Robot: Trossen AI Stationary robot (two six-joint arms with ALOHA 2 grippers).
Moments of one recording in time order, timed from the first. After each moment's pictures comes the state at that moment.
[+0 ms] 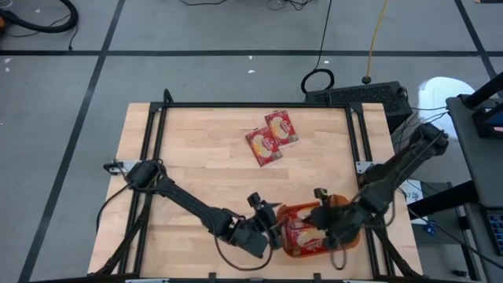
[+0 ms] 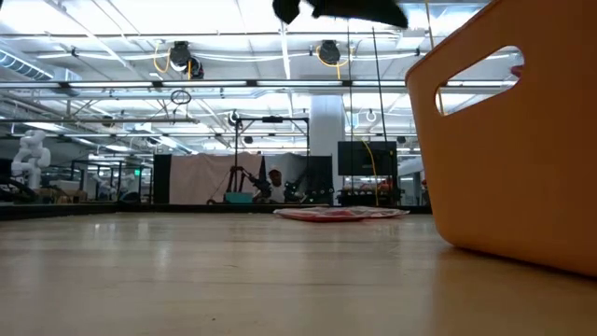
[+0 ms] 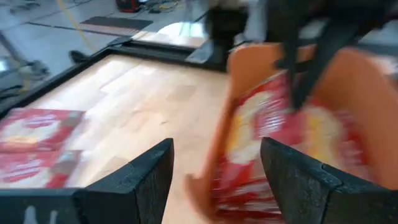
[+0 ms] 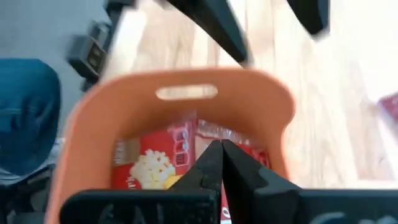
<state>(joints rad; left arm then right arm) -0.50 2.13 1.67 -0.12 -0.87 -0.40 0.76 1.27 0.93 -0.55 0.42 0.54</state>
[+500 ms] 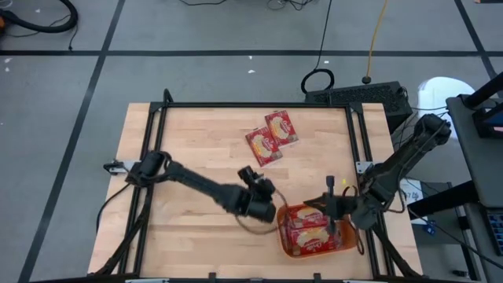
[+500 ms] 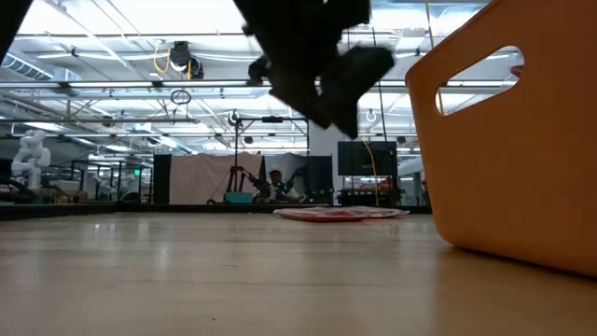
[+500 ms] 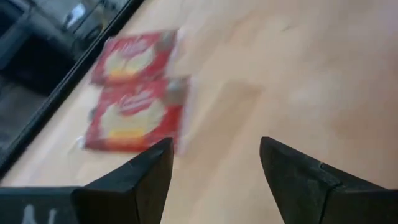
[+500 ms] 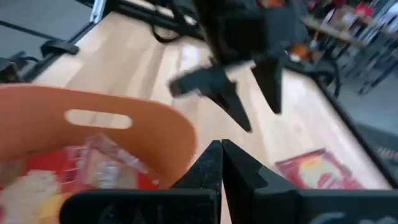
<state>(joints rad) -0.32 2.13 1.67 -0.66 -0.83 -0.54 0.82 1.03 0.54 -0.08 0.84 0.16</state>
